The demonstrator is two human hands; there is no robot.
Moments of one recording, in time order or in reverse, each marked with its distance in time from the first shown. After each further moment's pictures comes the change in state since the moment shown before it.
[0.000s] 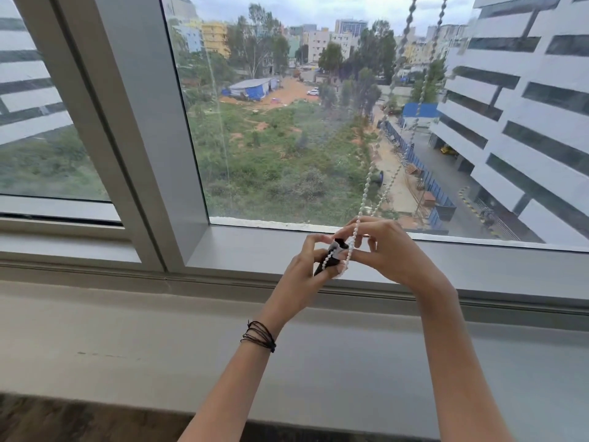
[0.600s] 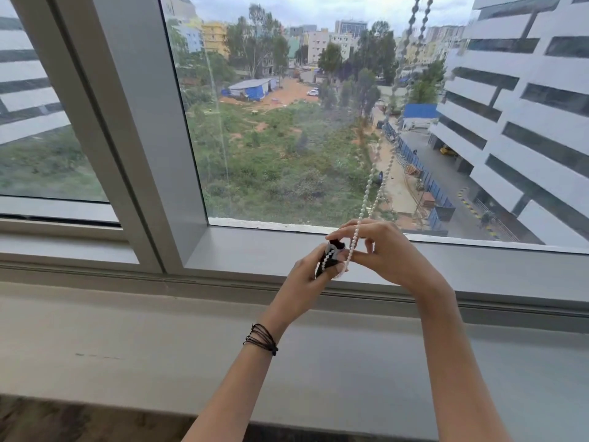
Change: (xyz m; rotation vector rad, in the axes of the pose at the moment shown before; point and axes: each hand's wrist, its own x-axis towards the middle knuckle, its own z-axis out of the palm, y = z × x) left_hand 0.003 -0.008 0.007 -0.058 -0.020 0.061; right_hand 0.004 -0.001 0.001 -0.003 -0.030 -0.012
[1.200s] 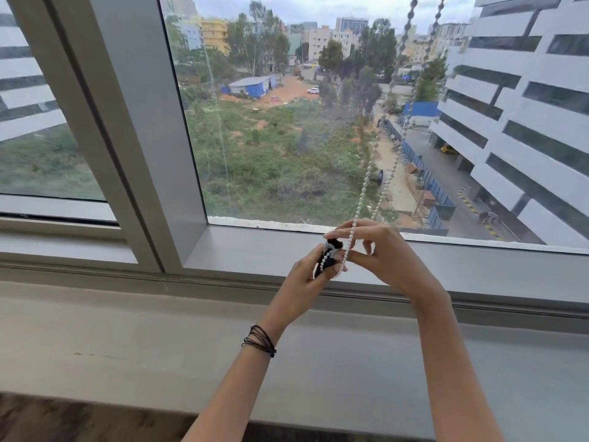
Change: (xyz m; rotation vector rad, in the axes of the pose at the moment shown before) left_hand 0.000 -0.008 -0.001 -0.026 0.021 -0.002; right_hand -0.001 0.007 0.008 0.065 0.046 -0.015
